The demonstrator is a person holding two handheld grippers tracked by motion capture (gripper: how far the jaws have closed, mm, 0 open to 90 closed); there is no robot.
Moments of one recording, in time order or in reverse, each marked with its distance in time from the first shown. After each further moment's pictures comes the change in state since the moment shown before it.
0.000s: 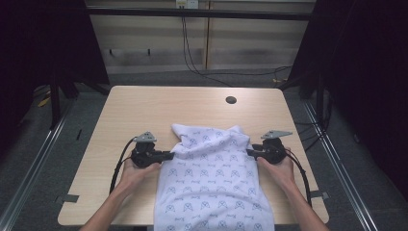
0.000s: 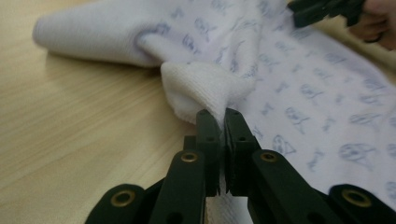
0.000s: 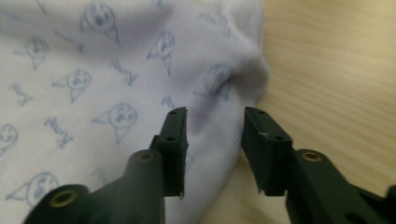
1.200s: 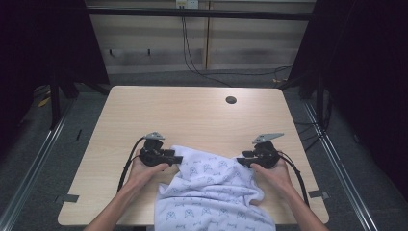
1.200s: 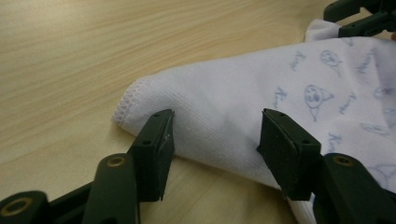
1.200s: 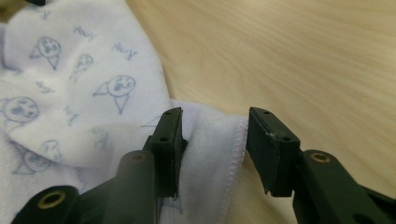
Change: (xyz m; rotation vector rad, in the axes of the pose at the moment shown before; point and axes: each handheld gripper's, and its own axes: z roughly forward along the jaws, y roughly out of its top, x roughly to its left) left arm 0.008 0.001 0.045 0.126 0.022 -0.116; right arm 0.030 0.007 0.001 0.063 0.174 -0.040
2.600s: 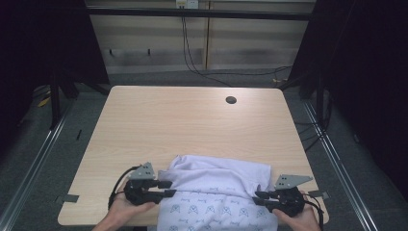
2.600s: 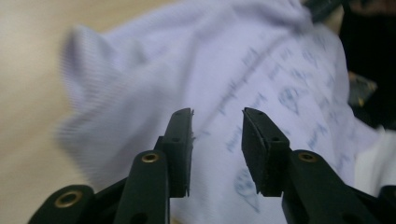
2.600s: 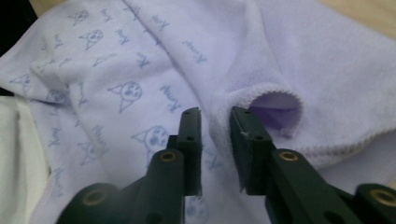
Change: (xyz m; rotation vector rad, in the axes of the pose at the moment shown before) left arm -0.068 -0.057 -0.082 -0.075 -0.085 0.206; right arm 0.073 -0.088 -0.083 -0.017 0.092 -0.048
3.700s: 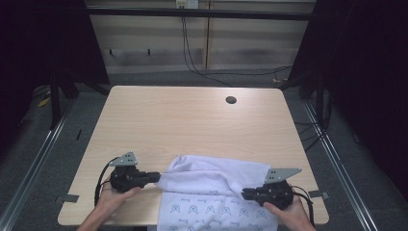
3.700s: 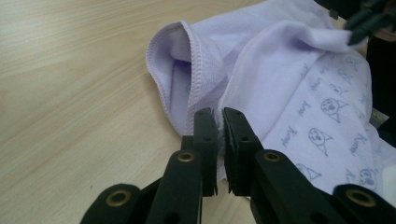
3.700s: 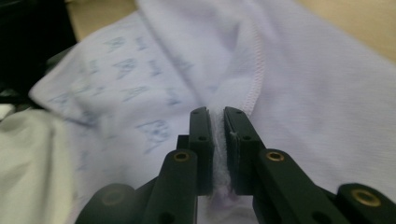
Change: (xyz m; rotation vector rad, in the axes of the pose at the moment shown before) left arm 0.039 -0.014 -0.014 0.000 0.025 -0.069; right arm 0.006 0.025 0.019 -0.039 0.139 -0.066
